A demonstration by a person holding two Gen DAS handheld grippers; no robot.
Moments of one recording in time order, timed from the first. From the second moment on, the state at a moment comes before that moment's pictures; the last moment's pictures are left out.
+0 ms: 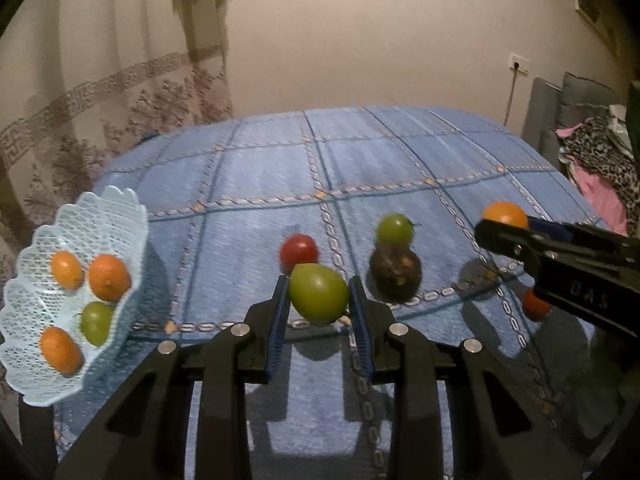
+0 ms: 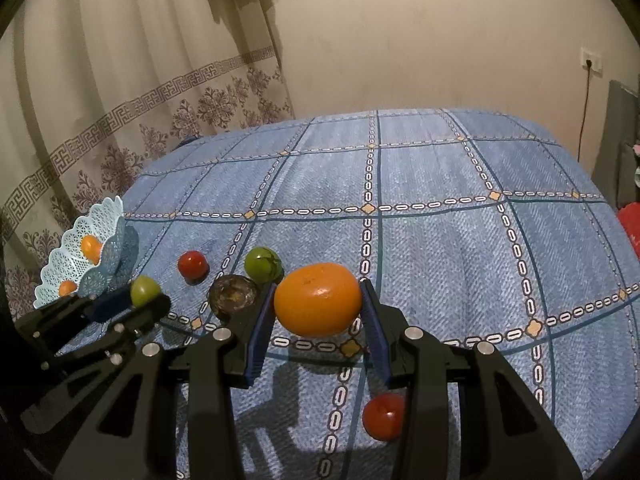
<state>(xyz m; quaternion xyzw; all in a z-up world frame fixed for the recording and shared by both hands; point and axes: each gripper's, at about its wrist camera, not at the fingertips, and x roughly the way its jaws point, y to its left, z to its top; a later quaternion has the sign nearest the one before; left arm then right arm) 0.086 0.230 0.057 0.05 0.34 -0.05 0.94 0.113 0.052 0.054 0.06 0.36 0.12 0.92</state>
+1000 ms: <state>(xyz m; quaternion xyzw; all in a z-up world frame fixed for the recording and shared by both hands) 0.053 0.290 0.107 0.01 0.27 0.02 0.96 0.096 0.082 0.077 0.06 0.34 0.12 0.93</state>
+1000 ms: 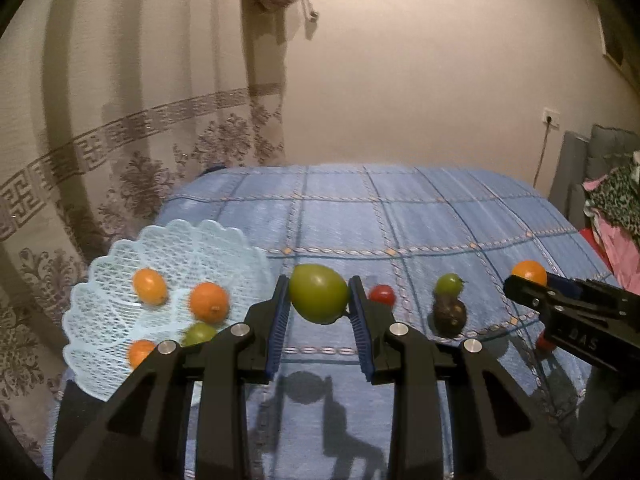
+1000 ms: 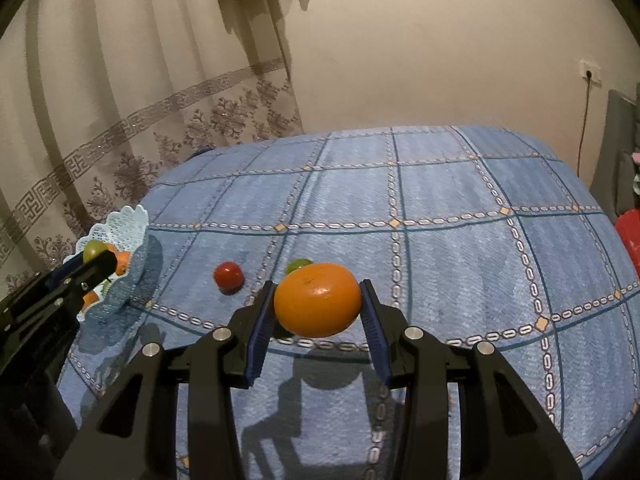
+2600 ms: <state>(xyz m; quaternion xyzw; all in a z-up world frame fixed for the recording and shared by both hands) 0.016 0.467 0.131 -0.14 0.22 0.15 0.95 0.105 0.286 0.106 0.01 0.33 0.27 0.90</state>
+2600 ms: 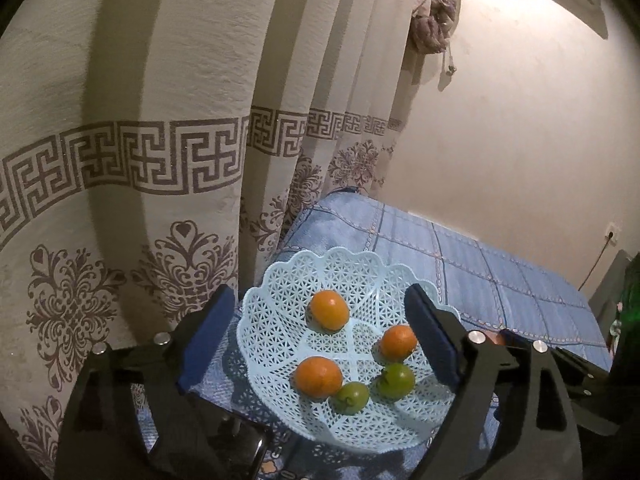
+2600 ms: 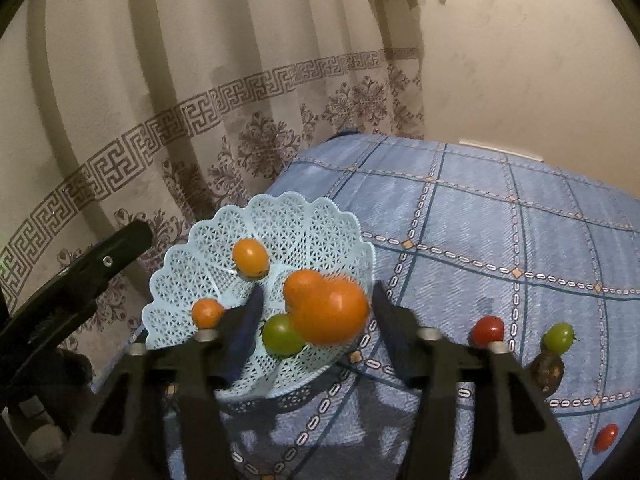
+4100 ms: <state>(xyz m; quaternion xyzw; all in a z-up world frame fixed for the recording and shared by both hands) 0.029 0.423 0.119 -0.13 0.25 0.10 0.95 0.110 0.177 0.076 0.08 0.36 0.15 0.92</state>
